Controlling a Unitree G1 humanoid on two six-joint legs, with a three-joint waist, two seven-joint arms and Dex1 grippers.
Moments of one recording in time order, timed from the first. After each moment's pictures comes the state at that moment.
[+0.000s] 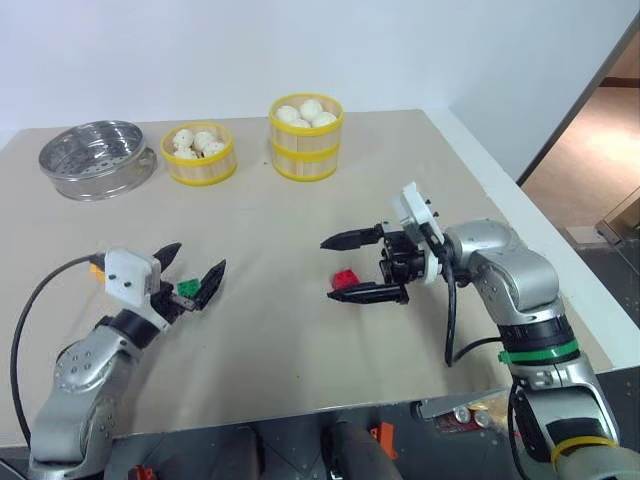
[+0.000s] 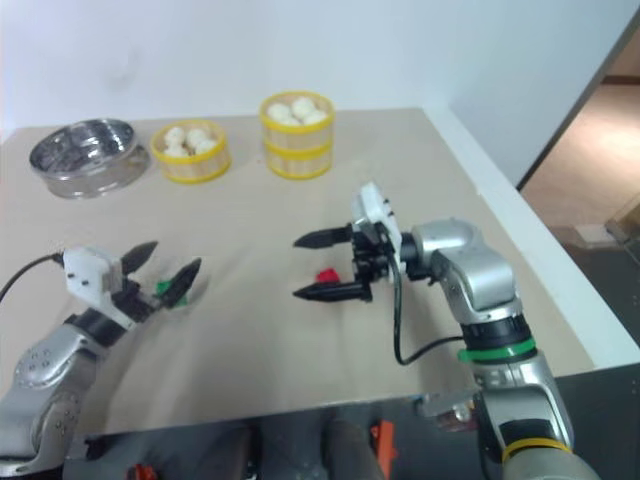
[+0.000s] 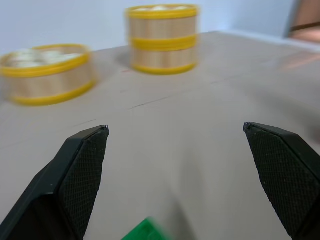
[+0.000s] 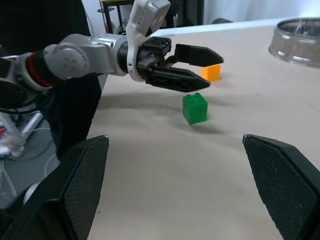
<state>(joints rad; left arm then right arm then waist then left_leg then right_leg) 0.10 0.34 0.25 -0.52 -0.36 0.31 -0.34 -0.66 -0.55 0.12 -0.12 0.50 0.54 1.35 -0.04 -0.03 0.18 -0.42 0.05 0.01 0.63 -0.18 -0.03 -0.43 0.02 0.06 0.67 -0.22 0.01</state>
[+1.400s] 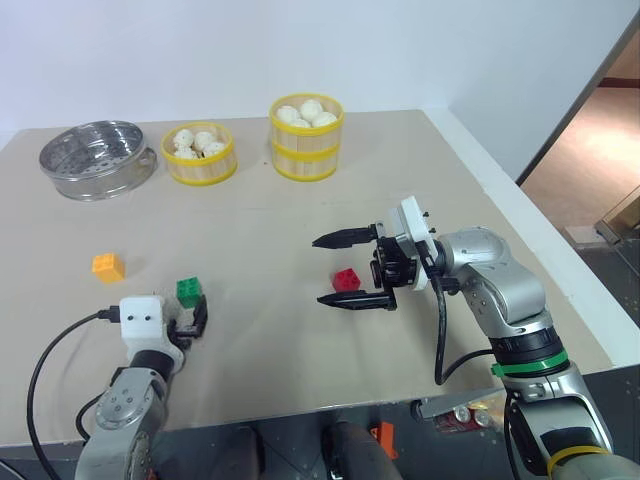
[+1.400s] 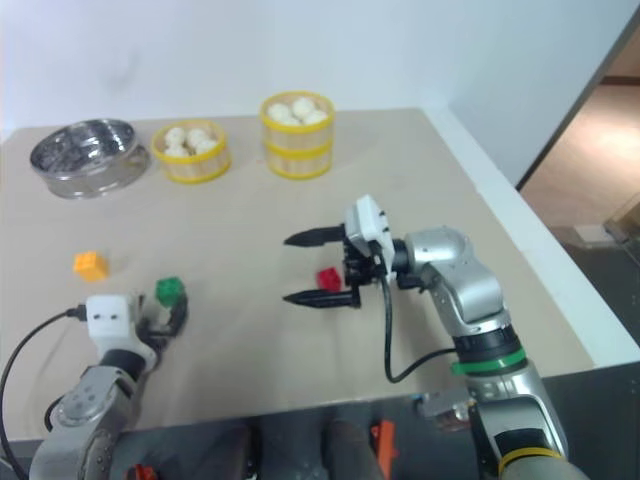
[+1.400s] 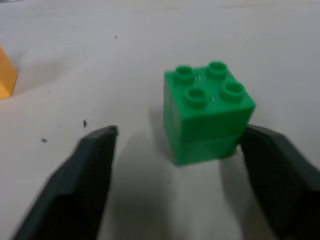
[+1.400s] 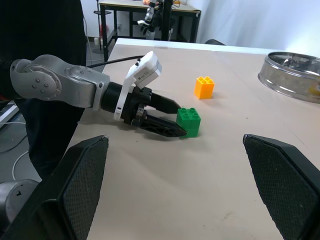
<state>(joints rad) 0.21 0.16 0.19 -0.47 -0.22 0.40 -0.12 -0.64 -0.52 0.15 -0.08 0.48 0.34 1.31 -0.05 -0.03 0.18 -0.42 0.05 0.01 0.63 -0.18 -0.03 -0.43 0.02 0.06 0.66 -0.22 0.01</state>
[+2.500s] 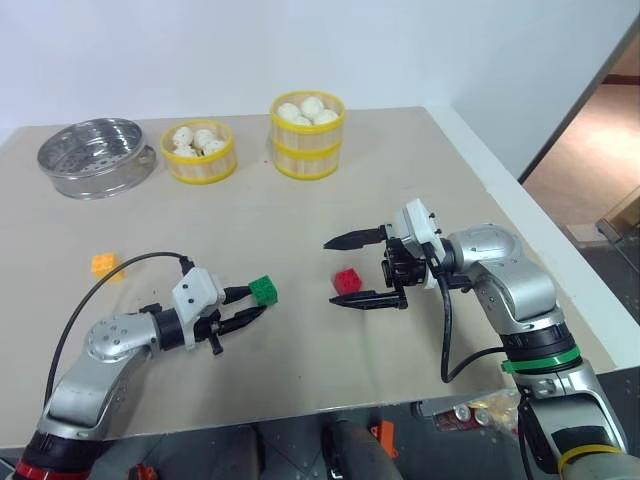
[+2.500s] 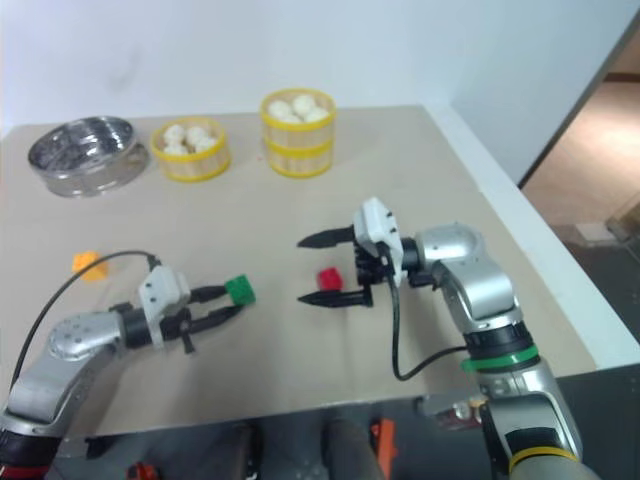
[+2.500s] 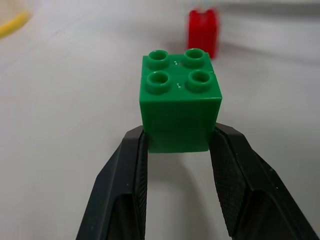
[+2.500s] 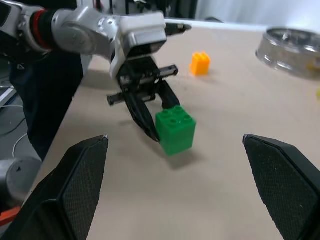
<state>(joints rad) -0.17 0.63 -0.06 -0.25 -0.34 0.26 -0.95 -0.65 -0.60 0.15 -0.01 0.45 0.33 1.35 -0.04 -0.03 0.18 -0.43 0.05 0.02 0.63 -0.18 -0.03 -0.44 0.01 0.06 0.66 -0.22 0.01</state>
